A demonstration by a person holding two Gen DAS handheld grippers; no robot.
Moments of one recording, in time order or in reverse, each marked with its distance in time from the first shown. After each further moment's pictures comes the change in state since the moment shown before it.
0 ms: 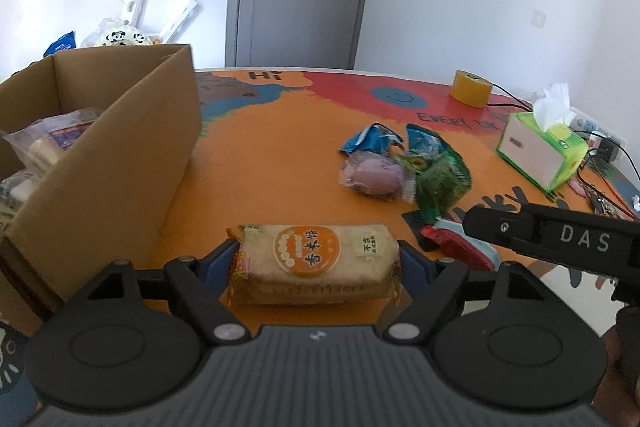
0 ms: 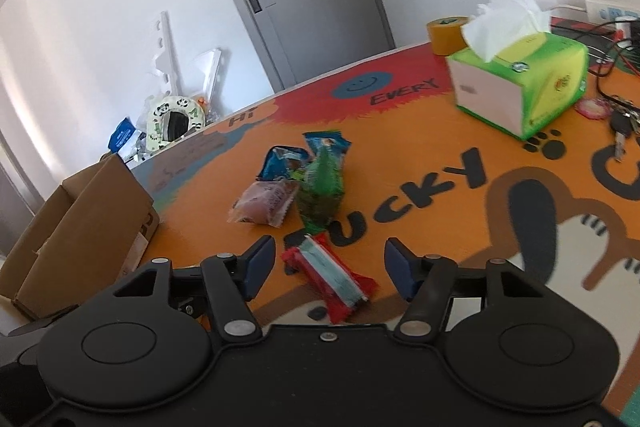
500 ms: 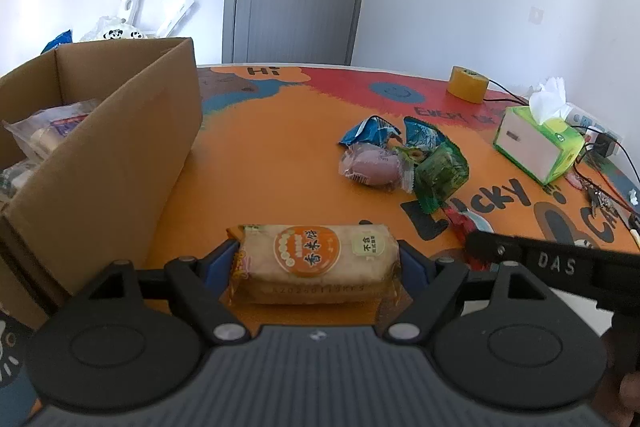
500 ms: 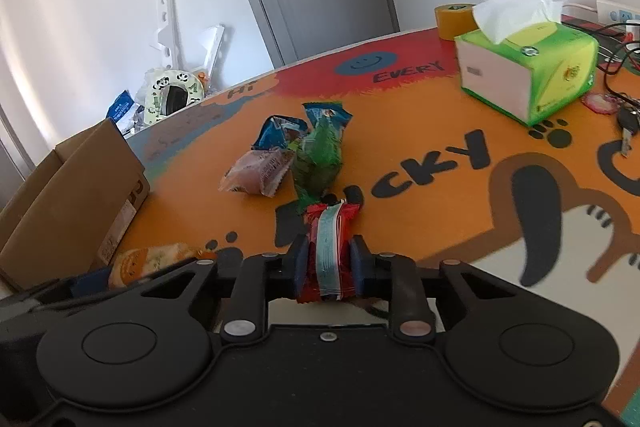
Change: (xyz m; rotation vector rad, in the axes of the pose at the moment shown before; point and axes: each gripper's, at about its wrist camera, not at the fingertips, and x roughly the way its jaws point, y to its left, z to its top) left arm -0.003 0.000 -0.006 0.001 0.004 -0.008; right arm -0.003 -0.004 -0.012 -0.049 0.046 -0.028
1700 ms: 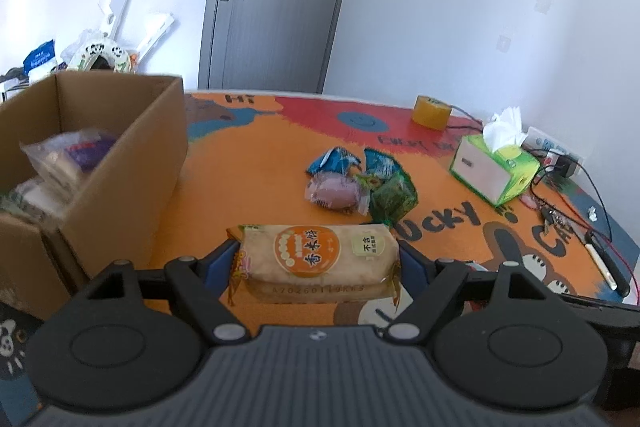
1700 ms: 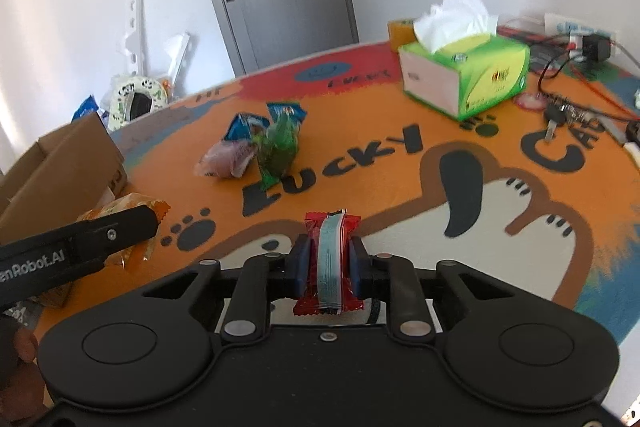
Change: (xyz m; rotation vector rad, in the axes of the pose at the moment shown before) left arm -0.038 0.000 0.003 -0.007 -0.073 -0.099; right arm -0.046 0.006 -0.017 0.004 -0.057 -0.131
